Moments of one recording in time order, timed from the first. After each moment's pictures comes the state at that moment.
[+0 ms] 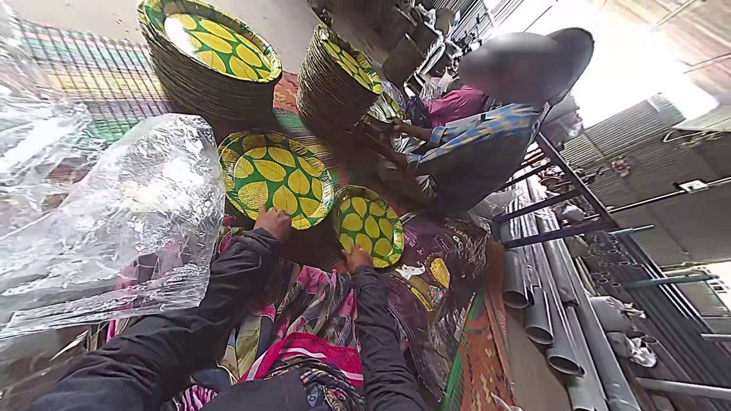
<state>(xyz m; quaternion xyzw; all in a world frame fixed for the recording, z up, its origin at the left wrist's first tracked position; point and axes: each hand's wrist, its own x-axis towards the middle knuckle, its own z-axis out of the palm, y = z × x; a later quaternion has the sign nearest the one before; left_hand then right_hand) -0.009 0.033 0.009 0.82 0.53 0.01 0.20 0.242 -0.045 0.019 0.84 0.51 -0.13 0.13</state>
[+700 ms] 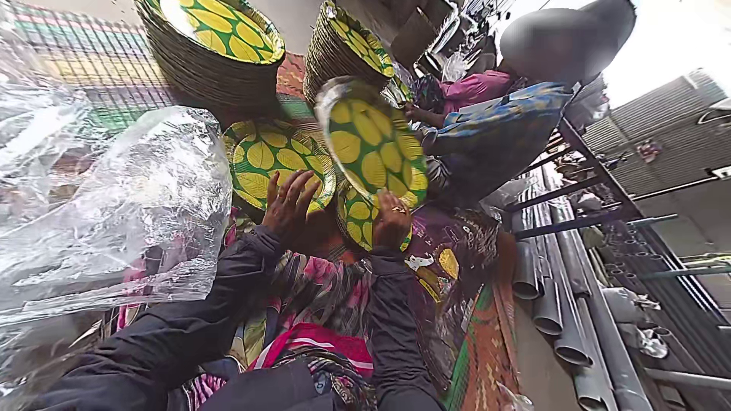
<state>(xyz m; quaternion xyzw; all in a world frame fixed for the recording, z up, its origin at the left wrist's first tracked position) -0.014 0.010 0.016 0.74 0.34 0.57 -0.06 0.210 -0.043 0.096 0.61 0.68 0.30 -0.25</state>
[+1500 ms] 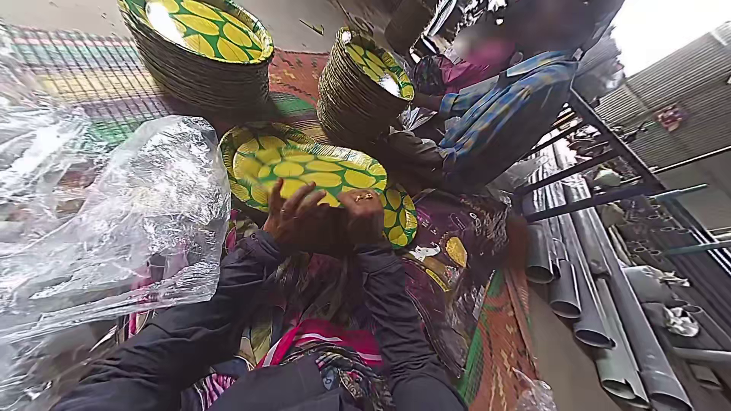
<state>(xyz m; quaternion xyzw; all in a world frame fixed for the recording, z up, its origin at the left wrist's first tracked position) -0.017 -0.010 0.025 0.75 0.24 0.60 -0.14 0.164 -0.041 0.098 0.50 0.79 0.25 -0.26</state>
